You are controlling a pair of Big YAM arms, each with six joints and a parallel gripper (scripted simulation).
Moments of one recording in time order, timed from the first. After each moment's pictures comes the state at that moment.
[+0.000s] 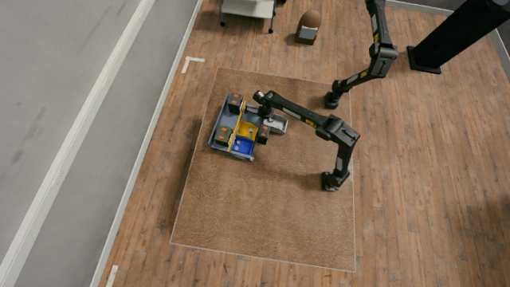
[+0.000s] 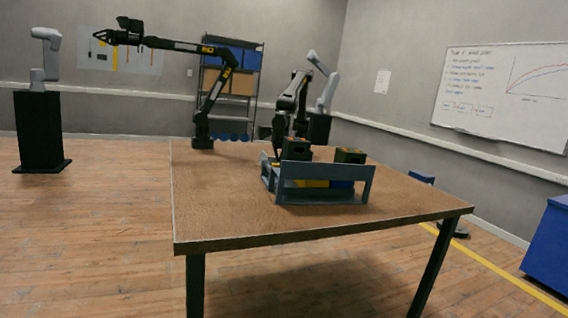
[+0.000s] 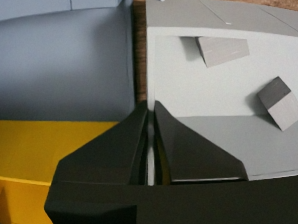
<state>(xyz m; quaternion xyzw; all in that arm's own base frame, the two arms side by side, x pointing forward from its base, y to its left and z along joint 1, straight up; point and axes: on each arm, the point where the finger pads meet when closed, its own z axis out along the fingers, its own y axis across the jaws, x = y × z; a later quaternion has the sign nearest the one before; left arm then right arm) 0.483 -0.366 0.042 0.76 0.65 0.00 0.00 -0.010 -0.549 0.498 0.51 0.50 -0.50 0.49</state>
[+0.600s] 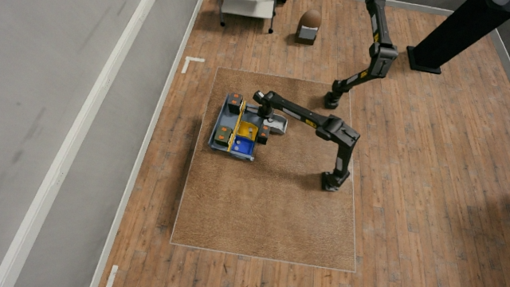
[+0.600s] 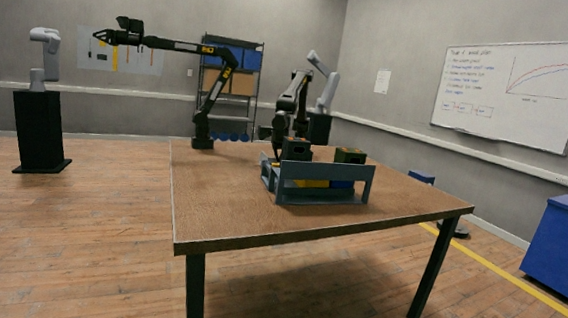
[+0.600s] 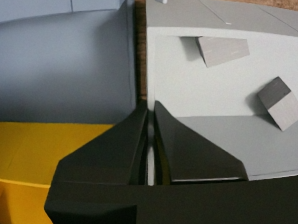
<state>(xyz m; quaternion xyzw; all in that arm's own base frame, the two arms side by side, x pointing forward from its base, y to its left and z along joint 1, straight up) 0.484 -0.366 0.040 0.76 0.65 0.00 0.01 -0.010 -0.549 0.498 0.51 0.50 -0.50 0.49</state>
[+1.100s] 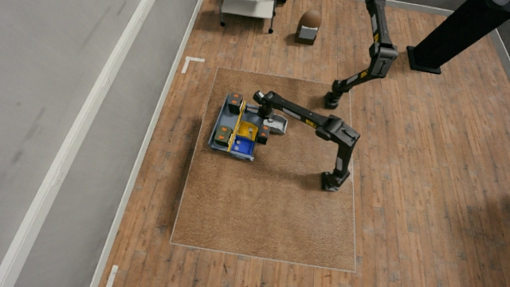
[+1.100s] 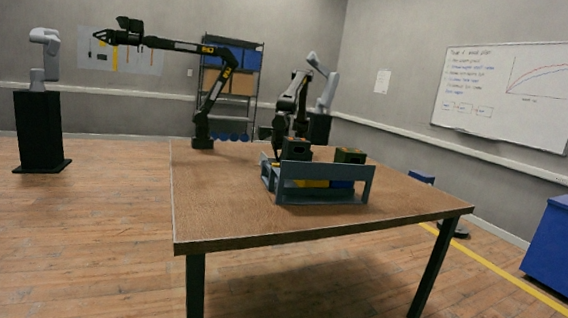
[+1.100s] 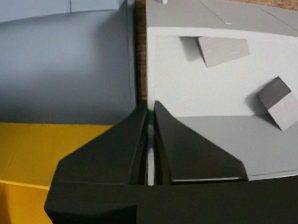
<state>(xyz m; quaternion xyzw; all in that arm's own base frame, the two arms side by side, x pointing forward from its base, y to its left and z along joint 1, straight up) 0.484 -0.366 0.039 0.76 0.65 0.00 0.01 -0.010 -0.549 0.498 0.51 0.50 -0.50 0.49</state>
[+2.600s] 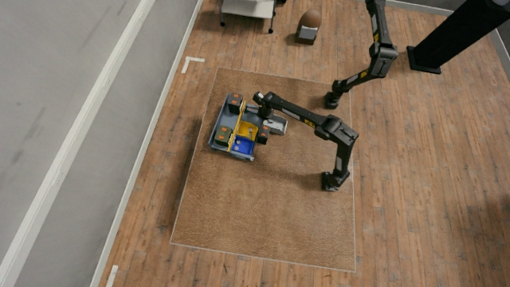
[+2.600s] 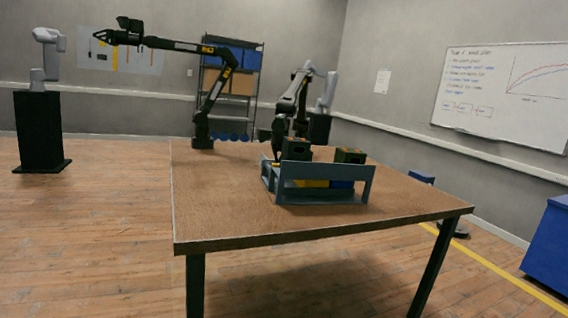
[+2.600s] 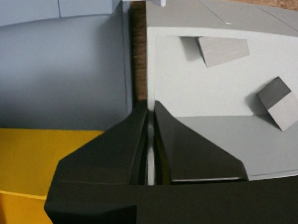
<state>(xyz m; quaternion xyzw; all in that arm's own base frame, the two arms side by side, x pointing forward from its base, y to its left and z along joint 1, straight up) 0.483 -0.366 0.029 0.76 0.65 0.00 0.00 -0.010 -0.549 0.498 0.51 0.50 -0.50 0.49</state>
